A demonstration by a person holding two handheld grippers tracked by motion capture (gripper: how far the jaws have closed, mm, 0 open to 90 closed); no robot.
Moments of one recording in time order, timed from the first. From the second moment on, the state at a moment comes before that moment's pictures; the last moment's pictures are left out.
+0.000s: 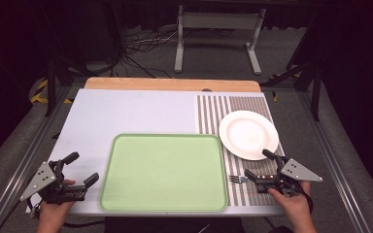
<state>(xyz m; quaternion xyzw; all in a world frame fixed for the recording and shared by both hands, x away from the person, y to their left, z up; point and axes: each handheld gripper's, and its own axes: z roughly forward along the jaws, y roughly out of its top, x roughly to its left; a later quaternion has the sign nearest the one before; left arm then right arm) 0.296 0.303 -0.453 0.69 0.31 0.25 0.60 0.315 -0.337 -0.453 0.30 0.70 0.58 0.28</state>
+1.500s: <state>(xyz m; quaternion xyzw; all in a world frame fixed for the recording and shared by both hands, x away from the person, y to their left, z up) 0.294 0.303 -0.452 0.70 0.31 0.26 0.60 0.333 -0.319 -0.425 0.29 0.73 0.57 0.24</state>
